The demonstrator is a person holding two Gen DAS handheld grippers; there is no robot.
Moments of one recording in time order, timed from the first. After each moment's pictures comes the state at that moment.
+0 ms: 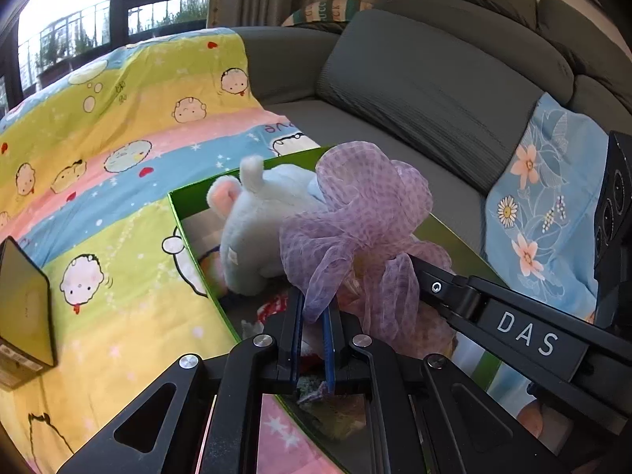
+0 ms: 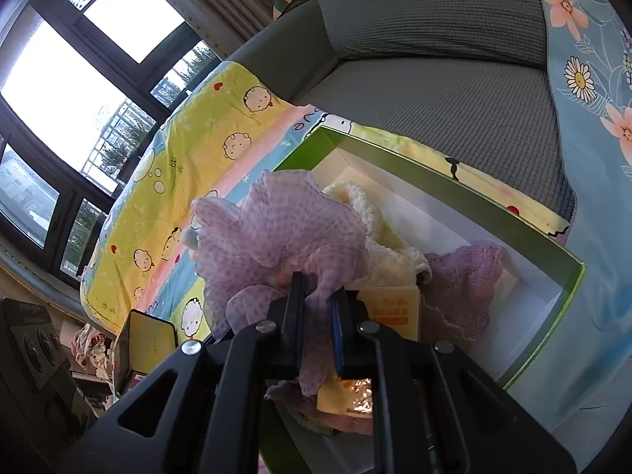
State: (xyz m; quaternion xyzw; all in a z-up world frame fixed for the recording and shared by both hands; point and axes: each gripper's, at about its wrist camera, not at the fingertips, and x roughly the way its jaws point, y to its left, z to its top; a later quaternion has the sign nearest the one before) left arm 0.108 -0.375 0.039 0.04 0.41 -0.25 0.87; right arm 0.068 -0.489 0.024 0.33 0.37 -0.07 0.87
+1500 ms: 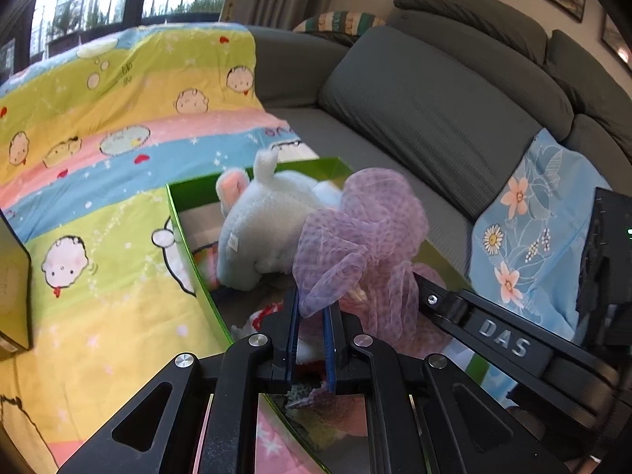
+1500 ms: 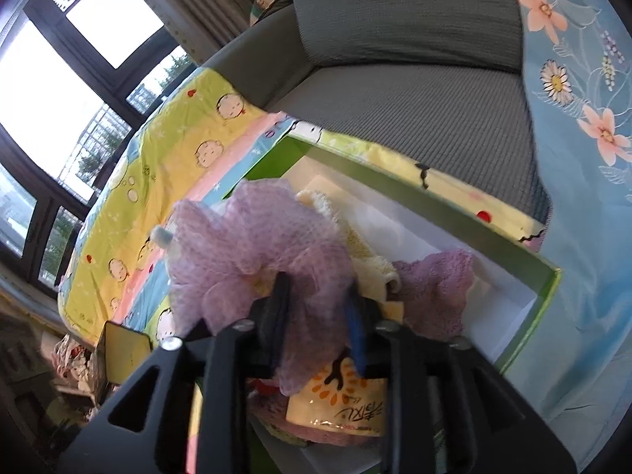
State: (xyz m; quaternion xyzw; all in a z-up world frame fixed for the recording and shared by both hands) left arm 0.112 -0.360 0.040 -0.03 0.41 -0.27 0.87; right arm 0.067 -0.495 0.022 0.32 0.37 -0.13 0.87
